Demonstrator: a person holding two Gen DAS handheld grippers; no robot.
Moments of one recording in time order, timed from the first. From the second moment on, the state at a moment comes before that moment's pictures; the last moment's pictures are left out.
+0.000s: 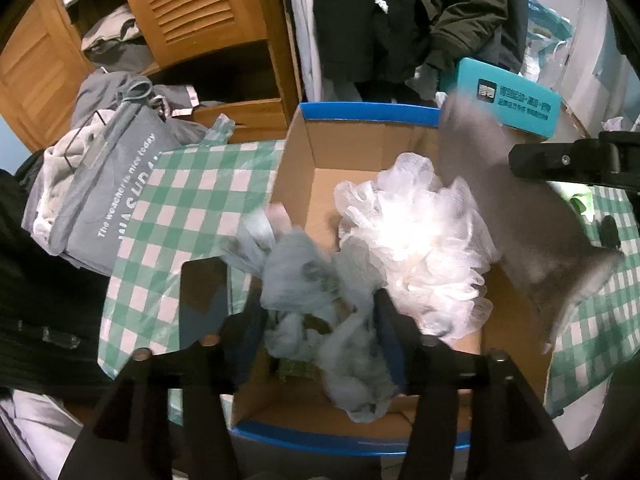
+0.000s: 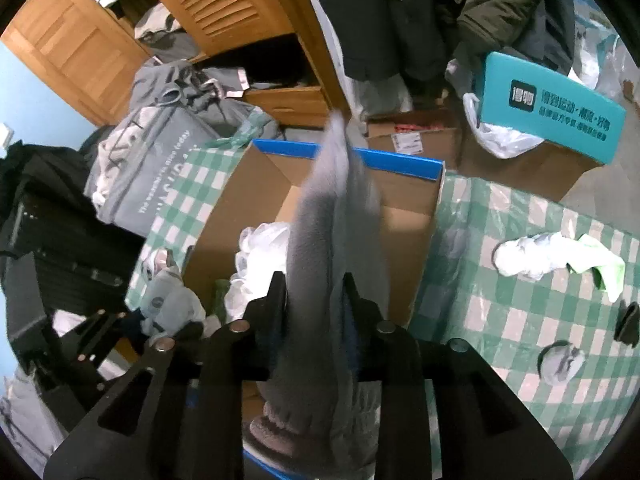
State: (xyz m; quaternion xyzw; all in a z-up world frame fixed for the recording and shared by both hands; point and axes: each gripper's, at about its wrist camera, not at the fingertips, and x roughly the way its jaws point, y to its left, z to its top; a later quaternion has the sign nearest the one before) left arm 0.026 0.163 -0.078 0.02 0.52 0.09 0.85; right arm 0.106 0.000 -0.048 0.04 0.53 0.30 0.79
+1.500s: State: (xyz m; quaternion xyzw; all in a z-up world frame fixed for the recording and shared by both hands) left arm 0.032 0.066 -0.039 0.05 0.48 0.01 0.87; right arm 0.076 -0.137 -0.043 0.02 0.50 0.21 0.84
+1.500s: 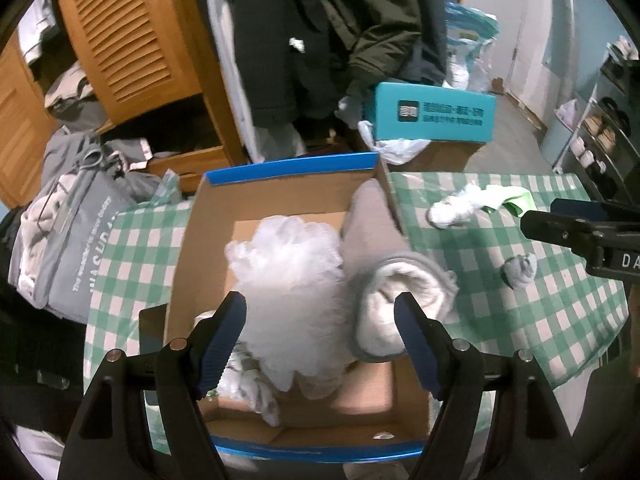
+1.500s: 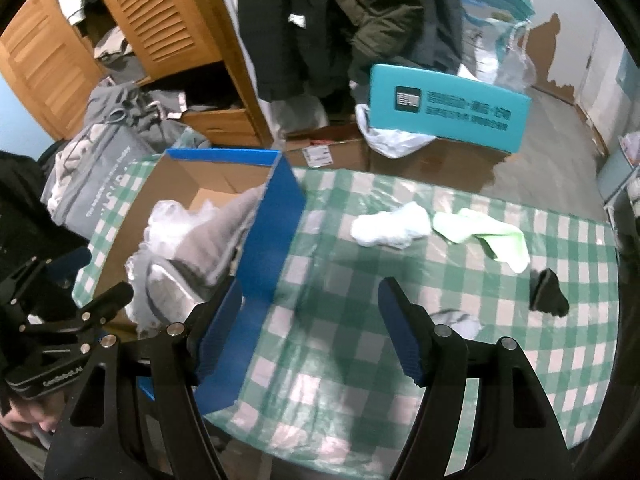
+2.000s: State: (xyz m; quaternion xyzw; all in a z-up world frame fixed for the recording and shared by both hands) left arm 0.041 -0.002 -0.046 0.09 0.49 -0.03 0.86; right arm 0.074 -0.210 -0.057 0.05 0.51 0.16 0.84
